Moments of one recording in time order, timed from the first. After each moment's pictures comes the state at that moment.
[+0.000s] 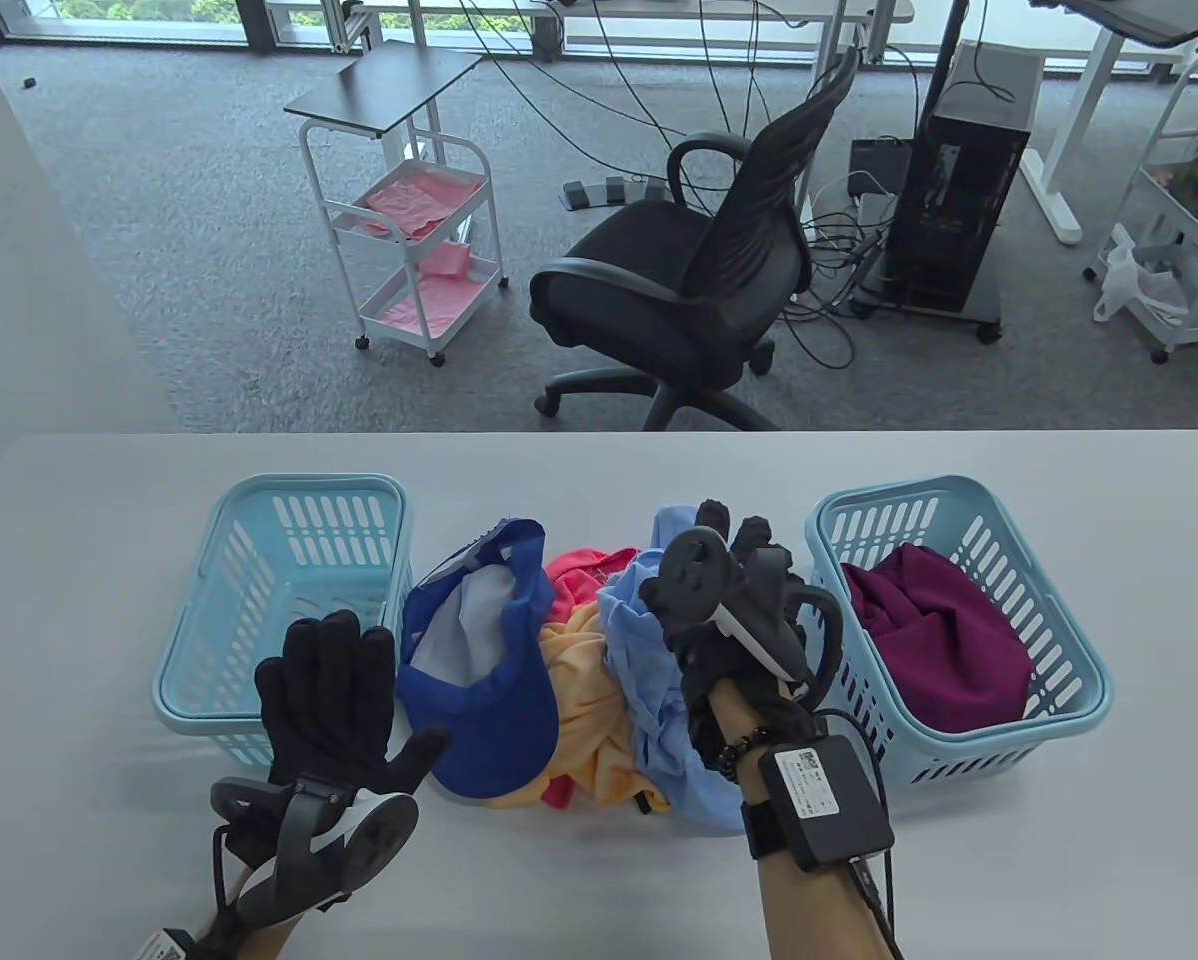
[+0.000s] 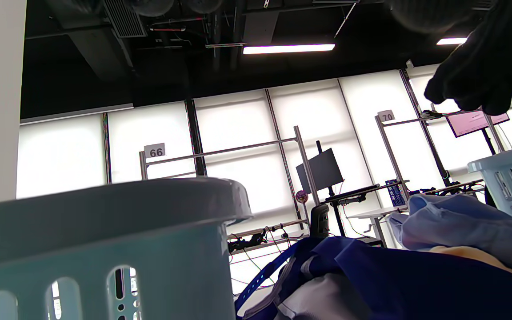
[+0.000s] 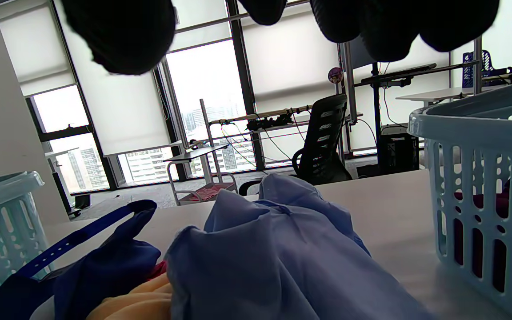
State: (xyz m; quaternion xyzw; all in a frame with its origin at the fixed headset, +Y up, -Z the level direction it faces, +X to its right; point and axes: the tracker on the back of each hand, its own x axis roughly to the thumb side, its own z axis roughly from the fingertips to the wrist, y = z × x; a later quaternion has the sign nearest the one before) left_hand -0.228 -0.644 -0.265 0.24 -0.14 -0.08 0.96; right_hand 0.065 -0.598 -0.391 -0.01 -0.03 0.99 0.10
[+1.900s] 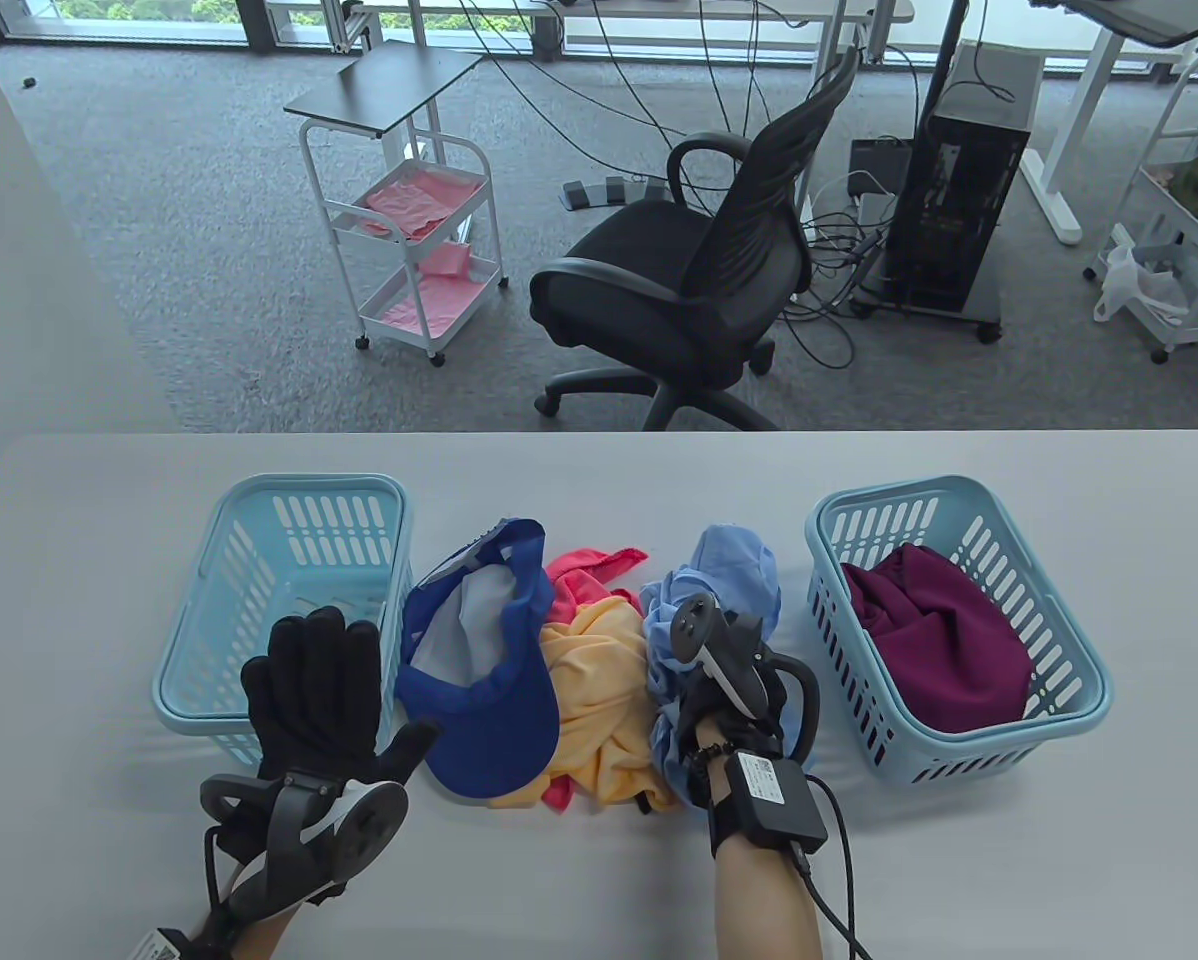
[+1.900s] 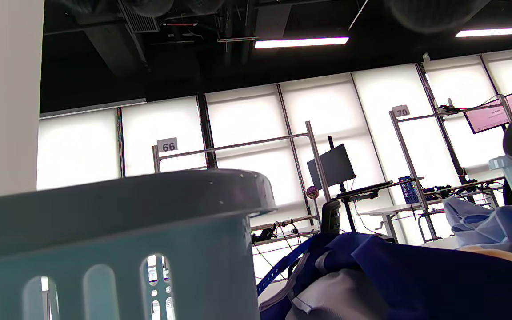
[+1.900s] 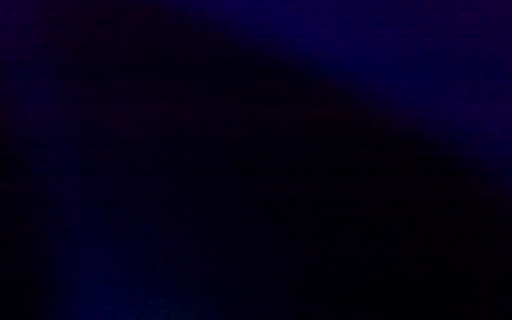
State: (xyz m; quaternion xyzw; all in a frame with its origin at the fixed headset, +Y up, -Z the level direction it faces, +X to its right) left_hand -0.235 -0.639 -0.268 0.24 -0.11 -0.08 0.96; right_hand 0.092 -0.750 -0.428 -0.15 0.06 0.99 0.06
